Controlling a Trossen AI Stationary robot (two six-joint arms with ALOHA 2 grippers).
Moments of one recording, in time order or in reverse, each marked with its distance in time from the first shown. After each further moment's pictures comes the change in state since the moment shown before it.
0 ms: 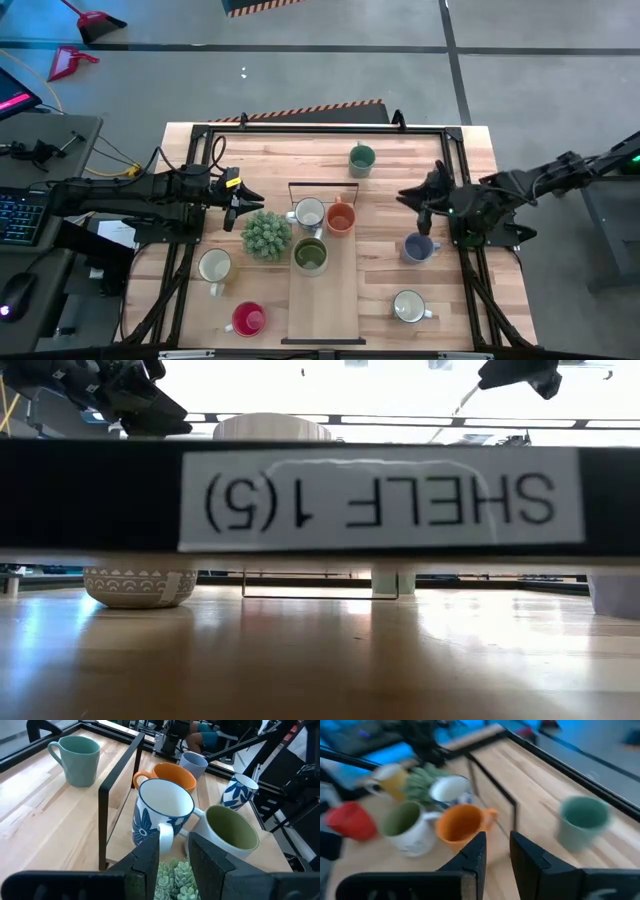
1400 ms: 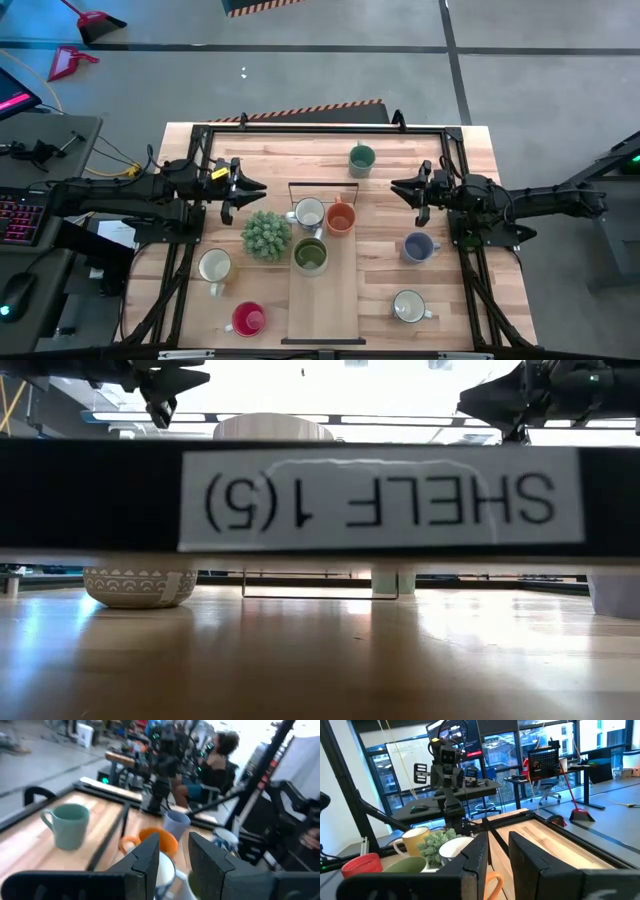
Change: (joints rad) left arm 0.002 0.000 0.000 0.294 -0.024 -0.001; right arm -0.372 -0.248 -0.608 1.000 -0.397 -0.386
